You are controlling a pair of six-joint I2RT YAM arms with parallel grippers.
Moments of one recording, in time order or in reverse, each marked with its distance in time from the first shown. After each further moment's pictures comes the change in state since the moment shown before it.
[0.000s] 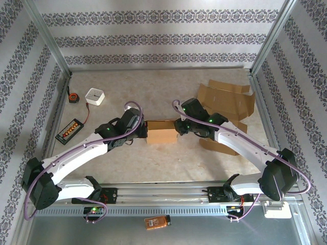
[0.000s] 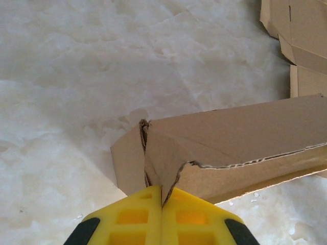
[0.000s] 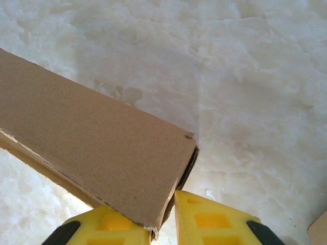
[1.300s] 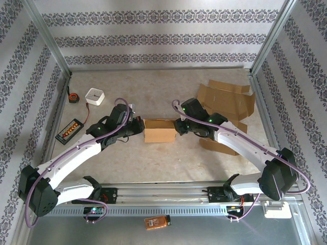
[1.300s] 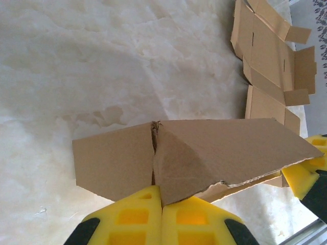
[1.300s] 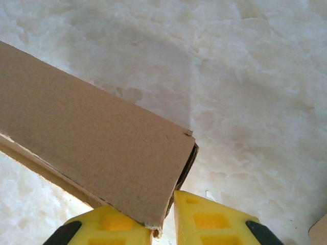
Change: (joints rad) left arm 0.137 -0.061 -0.051 0.089 0.240 -0.122; right arm 0.002 0.006 0.000 0.004 0.001 0.000
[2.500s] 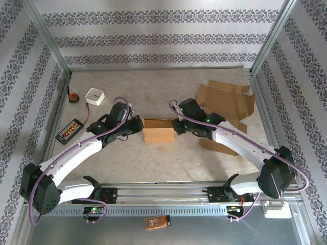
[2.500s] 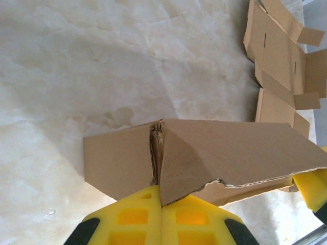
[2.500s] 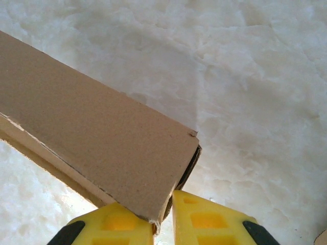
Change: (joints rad) left arm 0.038 0.030 0.004 -0.018 0.012 0.029; right arm 0.020 0.021 0.011 0.019 0.016 0.000
